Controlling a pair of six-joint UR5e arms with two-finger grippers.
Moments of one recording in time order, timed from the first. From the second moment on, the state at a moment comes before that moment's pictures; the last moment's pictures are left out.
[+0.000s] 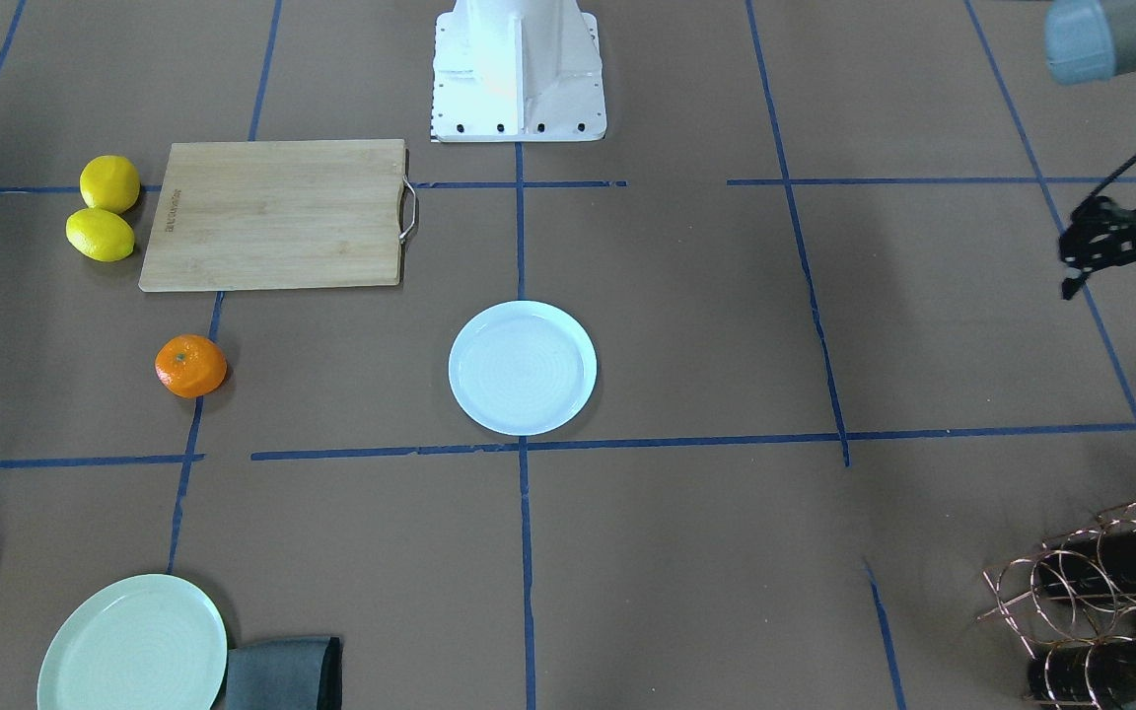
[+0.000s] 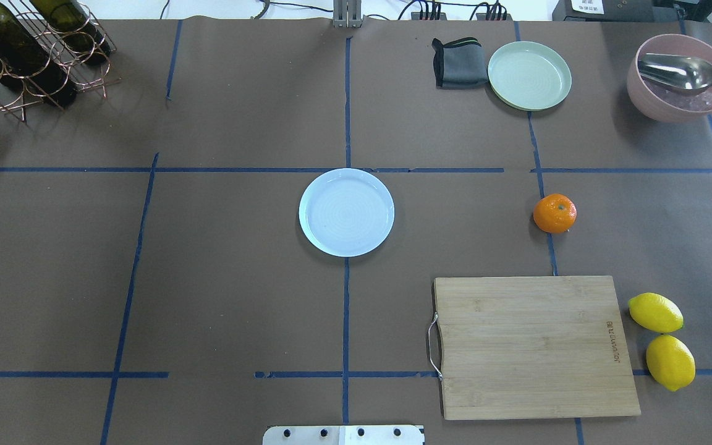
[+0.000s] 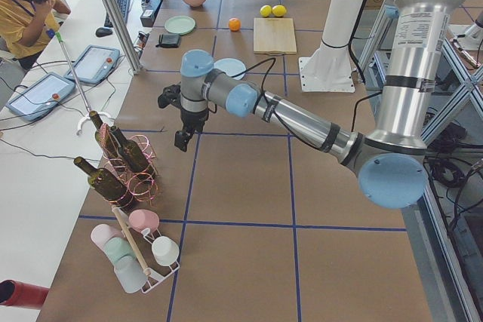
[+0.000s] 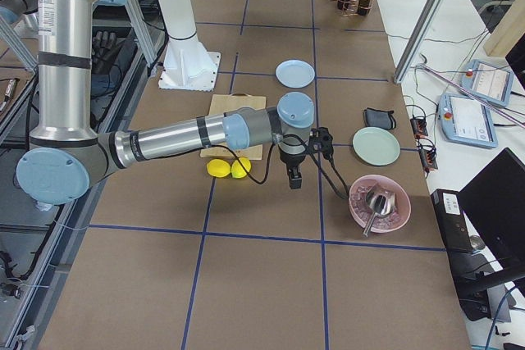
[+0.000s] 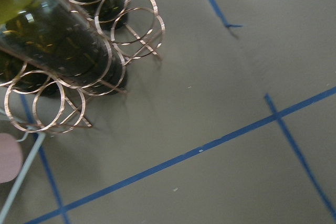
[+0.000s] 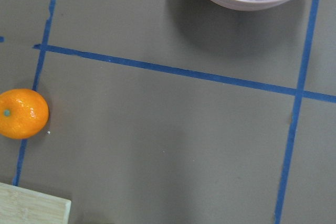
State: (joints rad) left arm -1.43 -1.63 -1.86 -1.60 -2.24 0.07; right arm 1.39 -1.63 1.90 -1.57 2.41 0.14
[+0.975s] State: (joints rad) left arm -1.57 -1.44 -1.78 -1.59 -2.32 0.19; right arm 0.99 -1.36 1.83 -1.50 2.18 0.58
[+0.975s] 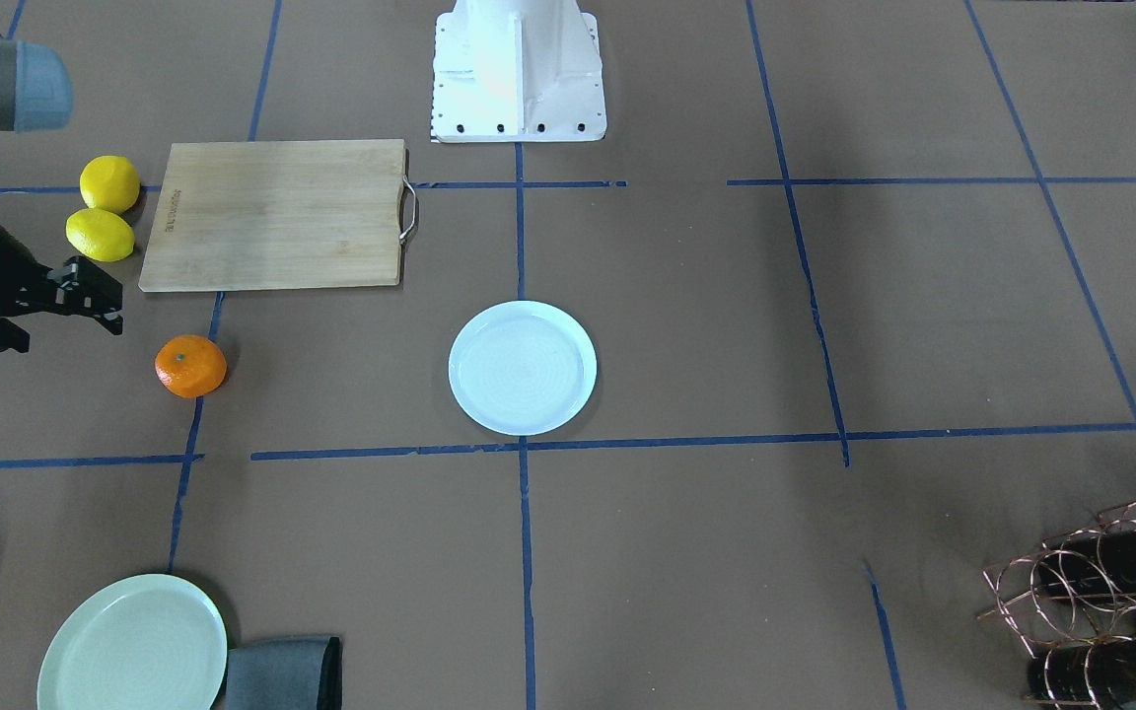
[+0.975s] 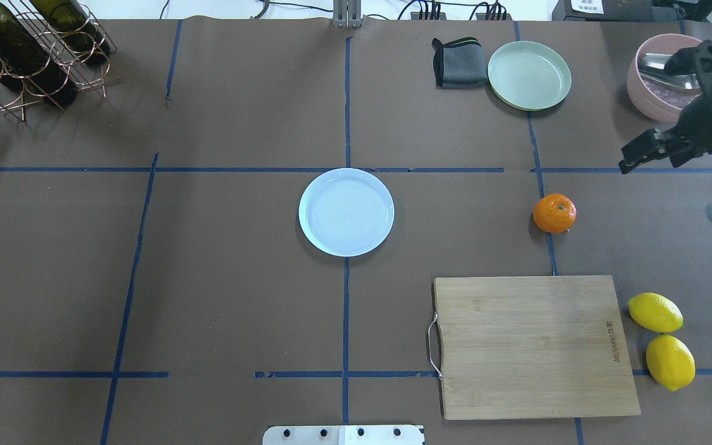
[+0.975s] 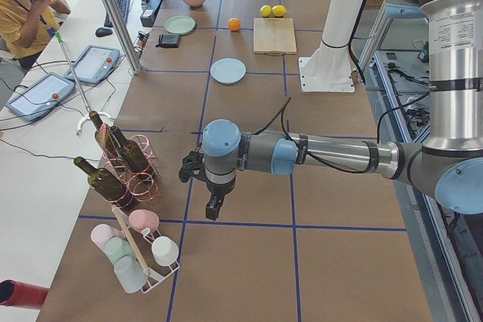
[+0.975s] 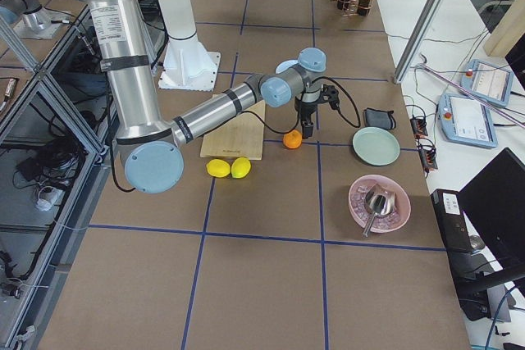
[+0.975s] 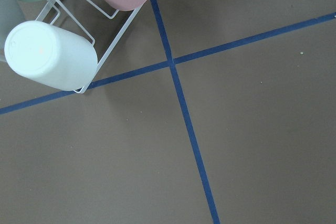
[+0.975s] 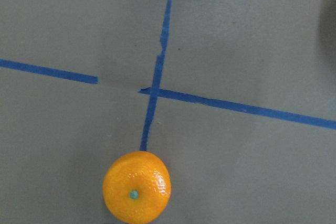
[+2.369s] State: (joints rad) left arm -1.57 -1.43 -1.78 -1.60 -2.32 0.19; right arm 0.80 -1.35 1.67 -1.27 2.01 0.70
